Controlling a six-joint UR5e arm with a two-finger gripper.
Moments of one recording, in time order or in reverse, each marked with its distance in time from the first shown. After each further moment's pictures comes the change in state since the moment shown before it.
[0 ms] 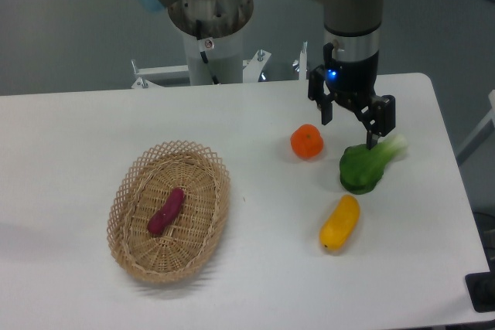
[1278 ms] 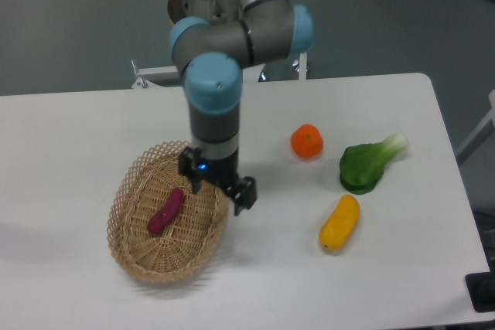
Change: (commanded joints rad) arm -0.405 -0.251 -0.086 0.120 -0.002 -0.415
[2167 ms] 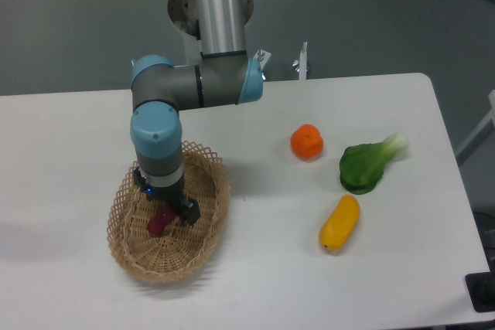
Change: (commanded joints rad) arm -0.089 -0.078 -0.055 0.091 0.017 -0.089
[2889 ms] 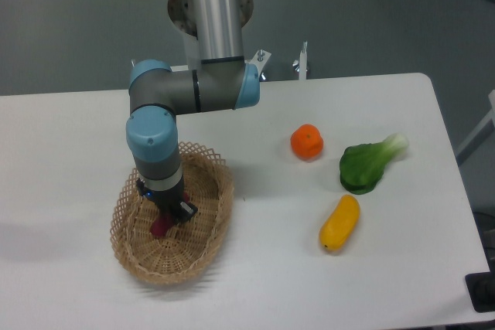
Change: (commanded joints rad) arm -0.002 0.009 0.020 -0.003 0.032 0.028
